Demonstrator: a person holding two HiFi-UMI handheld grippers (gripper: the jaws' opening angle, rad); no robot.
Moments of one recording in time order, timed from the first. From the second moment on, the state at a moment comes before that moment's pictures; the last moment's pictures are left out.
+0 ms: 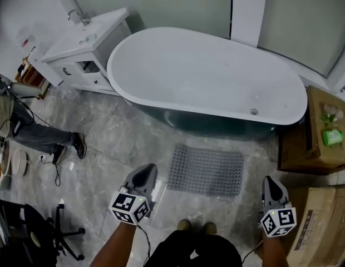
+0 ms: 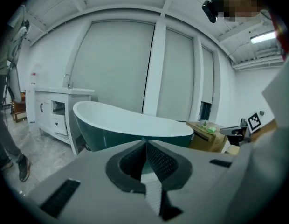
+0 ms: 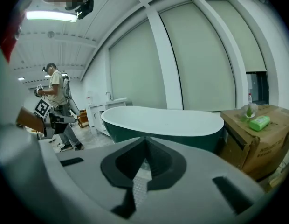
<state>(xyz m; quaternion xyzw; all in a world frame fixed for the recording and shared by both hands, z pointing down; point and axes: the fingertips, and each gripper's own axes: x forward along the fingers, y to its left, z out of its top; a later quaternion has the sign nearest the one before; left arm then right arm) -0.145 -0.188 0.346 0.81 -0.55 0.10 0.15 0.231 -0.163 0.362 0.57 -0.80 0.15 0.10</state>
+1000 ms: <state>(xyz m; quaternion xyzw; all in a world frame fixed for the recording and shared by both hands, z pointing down) -0.185 -0.259 0.799 0.75 -0.52 0.22 0.34 0.273 -0.231 0.793 0.57 -0.75 0.26 0.21</state>
